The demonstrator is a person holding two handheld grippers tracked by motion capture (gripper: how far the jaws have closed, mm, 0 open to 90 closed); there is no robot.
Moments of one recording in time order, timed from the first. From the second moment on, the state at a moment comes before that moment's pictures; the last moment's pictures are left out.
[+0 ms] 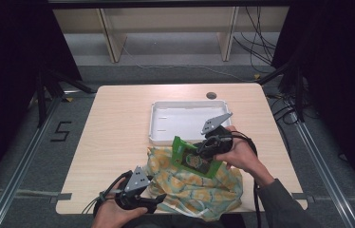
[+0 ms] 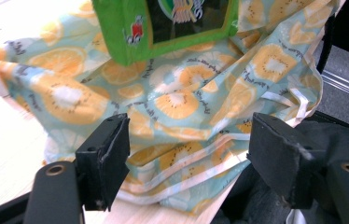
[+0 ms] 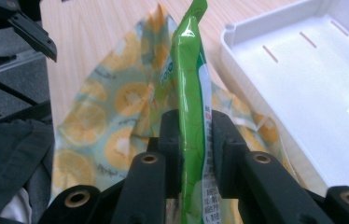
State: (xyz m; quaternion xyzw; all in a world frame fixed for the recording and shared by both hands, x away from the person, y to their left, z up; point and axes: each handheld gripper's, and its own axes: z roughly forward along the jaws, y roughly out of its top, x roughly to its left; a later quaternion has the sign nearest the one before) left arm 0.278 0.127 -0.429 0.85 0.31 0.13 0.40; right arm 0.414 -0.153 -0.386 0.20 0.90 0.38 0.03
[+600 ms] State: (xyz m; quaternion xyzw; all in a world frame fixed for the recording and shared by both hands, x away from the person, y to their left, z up) left arm 0.276 0.161 -0.437 0.83 0.36 0.15 0.41; right arm 0.409 -0.166 -0.356 0.18 0.89 0.42 0.04
